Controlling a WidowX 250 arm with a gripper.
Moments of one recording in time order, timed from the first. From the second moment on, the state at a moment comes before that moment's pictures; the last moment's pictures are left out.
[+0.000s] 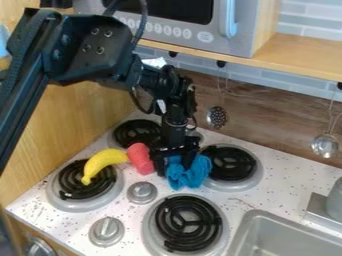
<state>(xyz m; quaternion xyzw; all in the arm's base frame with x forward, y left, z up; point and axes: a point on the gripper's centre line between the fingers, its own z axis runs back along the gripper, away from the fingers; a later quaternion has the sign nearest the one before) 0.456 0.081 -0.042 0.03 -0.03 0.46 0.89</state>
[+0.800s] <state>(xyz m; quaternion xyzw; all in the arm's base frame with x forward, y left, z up) 0.426 0.078 -0.048 0.03 -0.04 0.46 0.89</state>
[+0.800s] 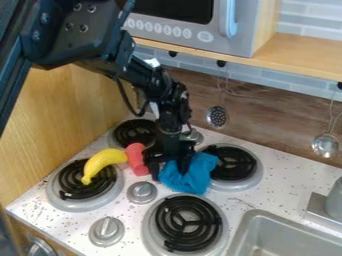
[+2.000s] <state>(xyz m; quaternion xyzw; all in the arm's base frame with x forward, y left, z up) 0.314 0.093 -0.042 0.10 -0.02 0.40 0.91</state>
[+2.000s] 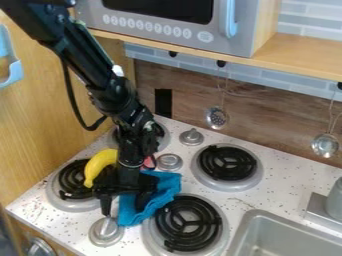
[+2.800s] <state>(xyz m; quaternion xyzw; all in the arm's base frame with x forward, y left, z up) 0.284 0.087 -0.026 0.09 0.00 0.39 0.91</state>
